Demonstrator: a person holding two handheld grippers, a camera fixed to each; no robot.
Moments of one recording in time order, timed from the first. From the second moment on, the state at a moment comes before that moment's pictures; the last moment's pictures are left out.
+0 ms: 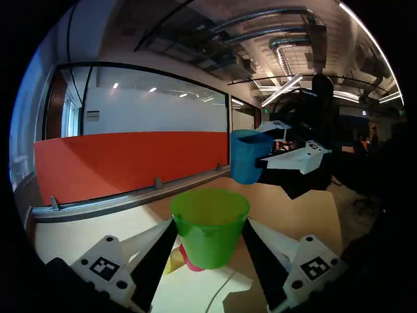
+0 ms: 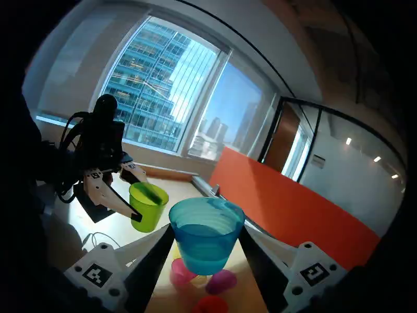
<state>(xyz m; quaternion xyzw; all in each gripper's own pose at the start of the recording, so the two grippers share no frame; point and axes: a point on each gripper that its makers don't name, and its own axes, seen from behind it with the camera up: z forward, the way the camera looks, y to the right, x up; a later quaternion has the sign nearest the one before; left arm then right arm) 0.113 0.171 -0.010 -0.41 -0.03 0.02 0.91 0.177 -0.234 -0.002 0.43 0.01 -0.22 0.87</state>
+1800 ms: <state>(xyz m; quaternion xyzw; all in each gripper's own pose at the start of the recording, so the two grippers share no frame) 0.110 0.194 -0.021 -0.43 -0.04 0.03 0.90 0.226 -0.281 0.042 0.42 0.11 -0.43 0.79</state>
